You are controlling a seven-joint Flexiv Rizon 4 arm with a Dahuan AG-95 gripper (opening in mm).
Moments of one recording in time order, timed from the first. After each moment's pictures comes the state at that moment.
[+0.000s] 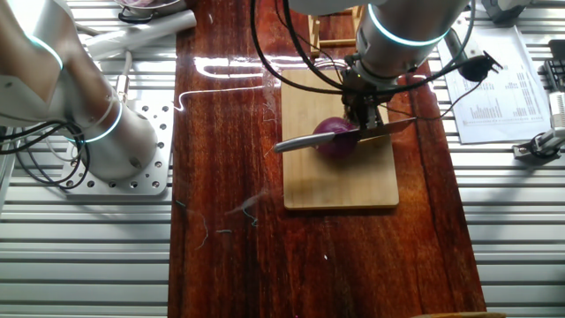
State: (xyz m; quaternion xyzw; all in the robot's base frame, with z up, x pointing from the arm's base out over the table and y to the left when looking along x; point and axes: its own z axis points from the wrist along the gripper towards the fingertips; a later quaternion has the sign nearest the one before) arm 0.484 0.003 0.130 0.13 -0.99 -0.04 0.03
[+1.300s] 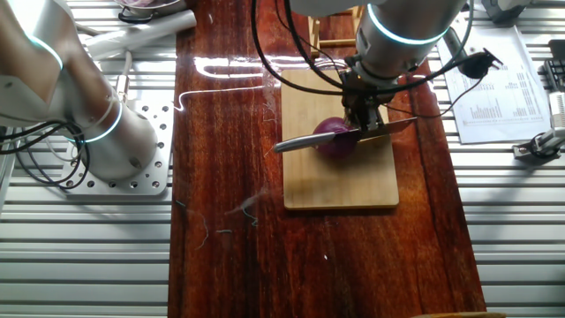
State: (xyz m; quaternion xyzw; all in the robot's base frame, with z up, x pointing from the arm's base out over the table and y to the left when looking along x) arm 0.486 0.002 0.129 0.13 -0.99 -0.02 0.03
